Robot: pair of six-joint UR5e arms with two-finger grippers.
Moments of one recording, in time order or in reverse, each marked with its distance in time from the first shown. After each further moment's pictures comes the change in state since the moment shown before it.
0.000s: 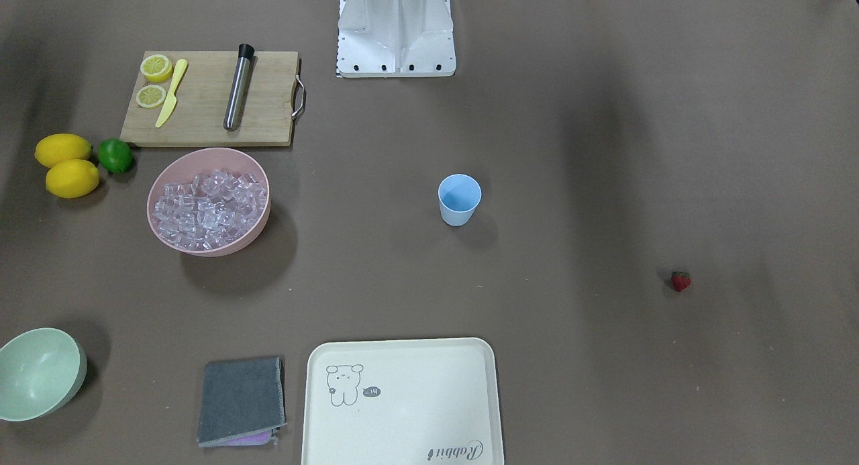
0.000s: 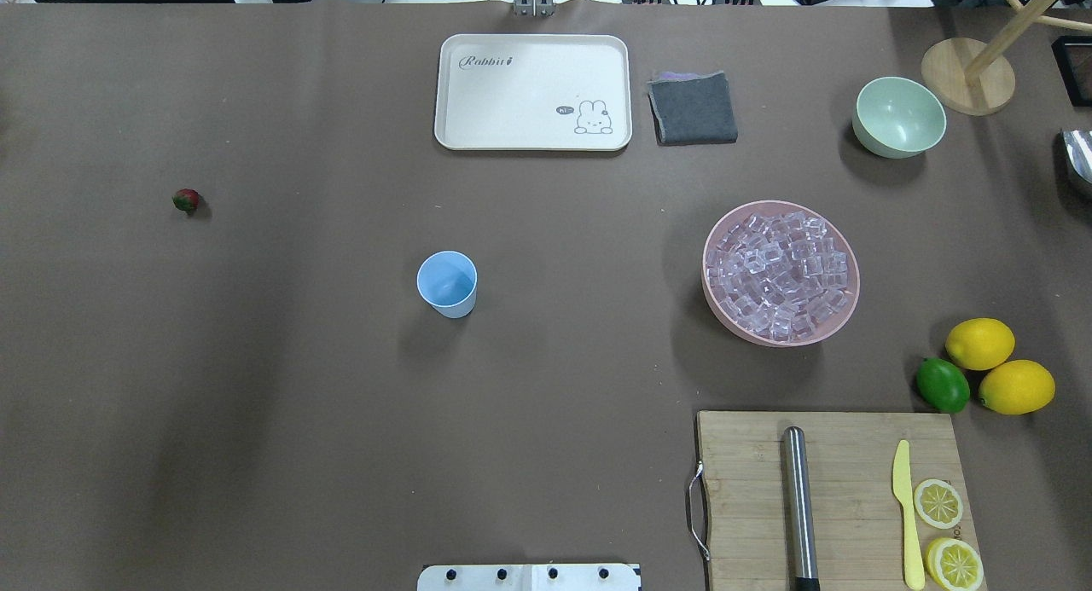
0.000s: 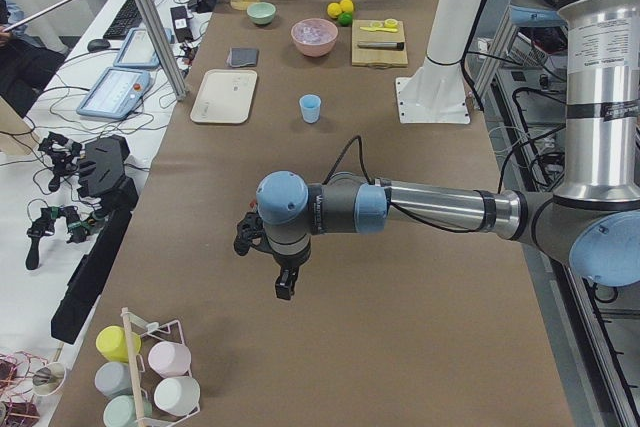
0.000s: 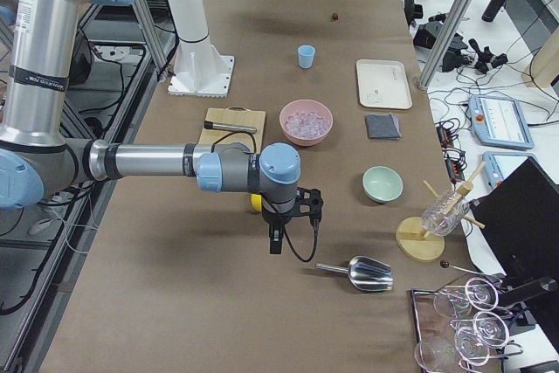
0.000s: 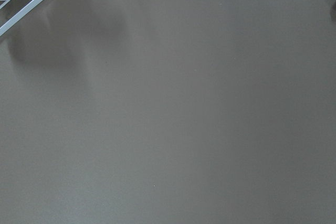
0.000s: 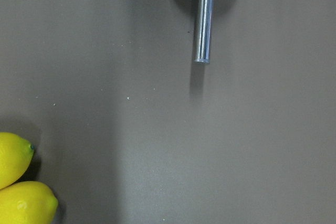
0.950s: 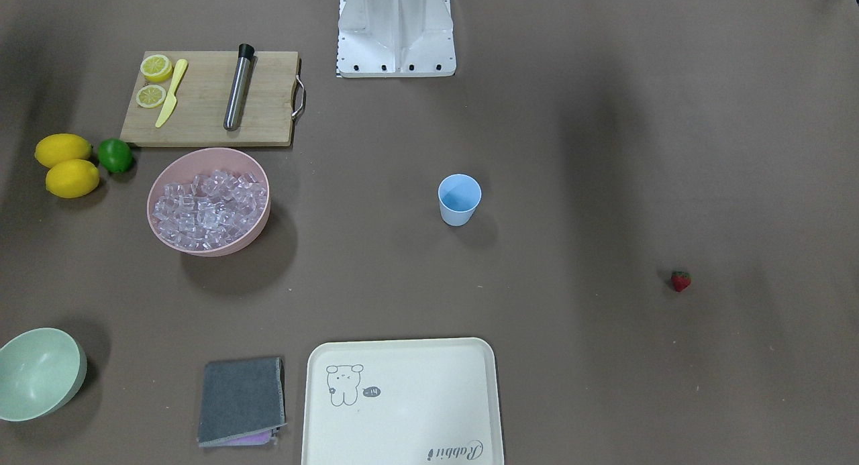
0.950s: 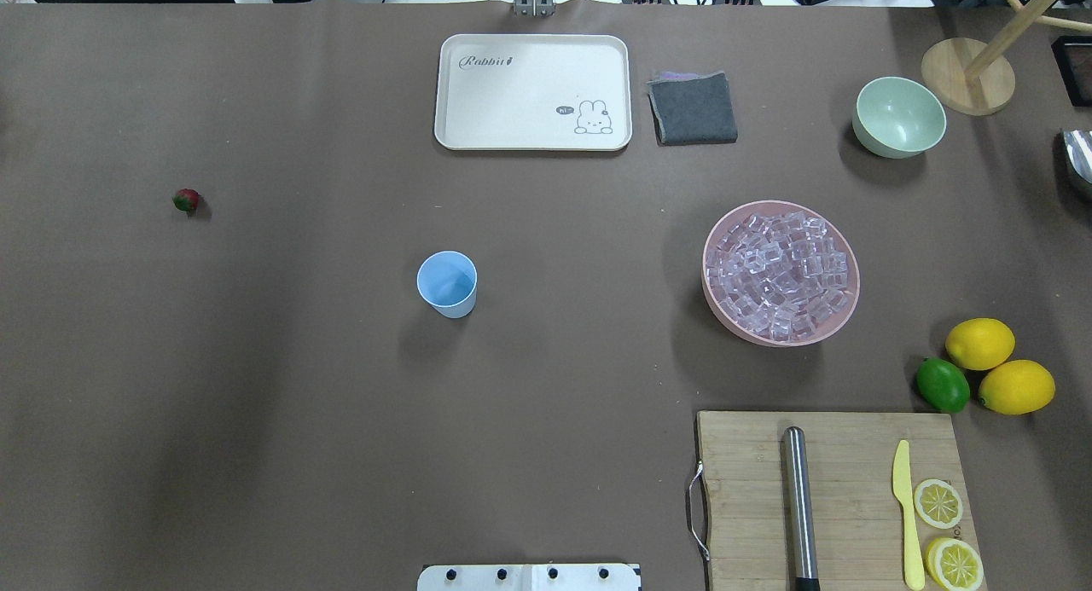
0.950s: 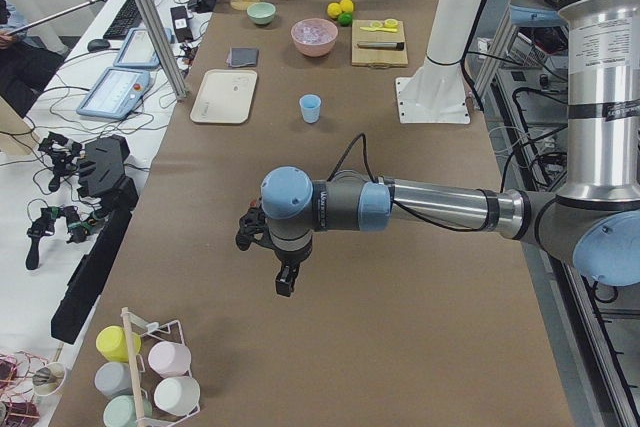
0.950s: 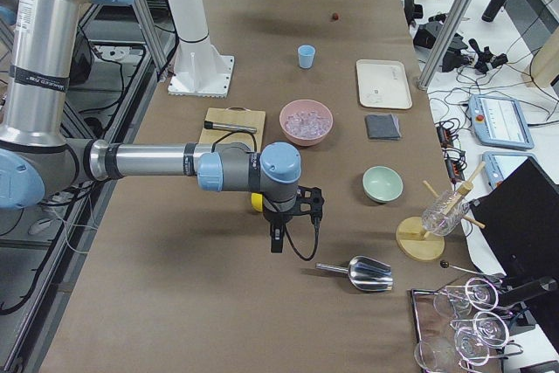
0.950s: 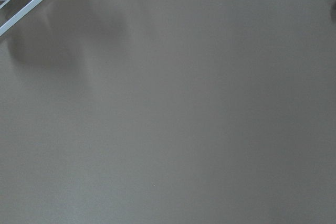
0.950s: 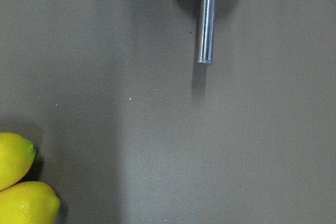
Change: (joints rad) left arm 0.003 0.014 -0.020 -0.040 0.003 0.003; right arm -0.002 0.002 0.000 0.020 0.010 0.000
